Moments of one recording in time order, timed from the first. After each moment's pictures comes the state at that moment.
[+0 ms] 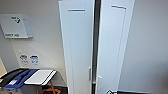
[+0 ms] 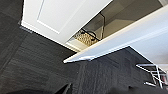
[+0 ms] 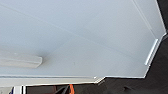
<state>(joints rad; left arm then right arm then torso) 1.05 2.98 -2.46 0.76 0.02 -1.21 -0.84 2.94 -2.52 0.61 0.03 0.27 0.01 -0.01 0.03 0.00</state>
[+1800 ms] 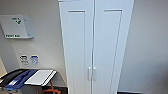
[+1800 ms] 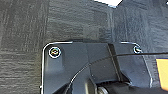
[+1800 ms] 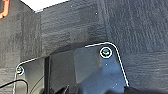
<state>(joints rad) 1.45 2.91 -2.62 1.17 -0.10 -1.19 -1.41 2.95 -2.69 -0.04 0.00 0.27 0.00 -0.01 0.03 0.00</state>
